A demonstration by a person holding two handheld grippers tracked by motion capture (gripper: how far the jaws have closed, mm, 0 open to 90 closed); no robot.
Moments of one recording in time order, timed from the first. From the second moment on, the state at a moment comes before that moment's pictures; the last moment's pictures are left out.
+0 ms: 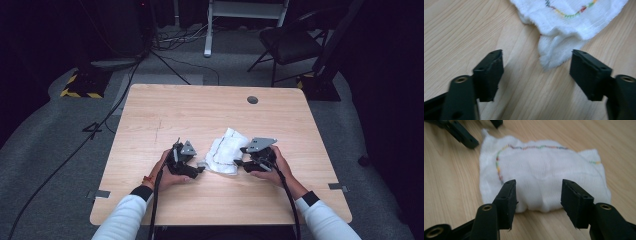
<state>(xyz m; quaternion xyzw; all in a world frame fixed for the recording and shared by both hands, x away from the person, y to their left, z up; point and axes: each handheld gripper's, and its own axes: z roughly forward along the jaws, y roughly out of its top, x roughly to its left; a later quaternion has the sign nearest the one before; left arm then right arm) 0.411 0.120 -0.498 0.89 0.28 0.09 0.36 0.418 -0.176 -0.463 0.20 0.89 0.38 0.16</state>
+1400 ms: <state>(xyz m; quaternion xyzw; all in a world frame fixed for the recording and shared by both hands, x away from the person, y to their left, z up) 0.405 0.127 -0.479 0.90 0.23 0.12 0.36 0.403 -0.146 -0.446 0.16 0.88 0.39 0.20</state>
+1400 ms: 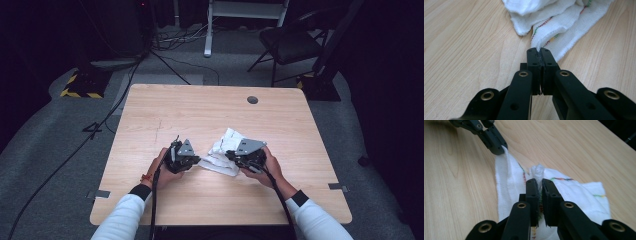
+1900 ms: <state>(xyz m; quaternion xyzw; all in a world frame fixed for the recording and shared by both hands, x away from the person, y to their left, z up) 0.394 0.126 -0.472 0.89 0.21 0.09 0.38 0.390 -0.249 -0.437 0.26 0.86 0.39 0.21</state>
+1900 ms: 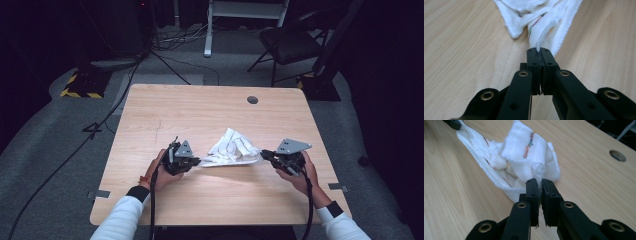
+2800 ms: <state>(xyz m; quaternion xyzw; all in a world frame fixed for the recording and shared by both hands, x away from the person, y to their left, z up) 0.347 0.066 -0.484 0.93 0.12 0.02 0.36 0.370 -0.262 -0.463 0.22 0.88 0.38 0.18</state>
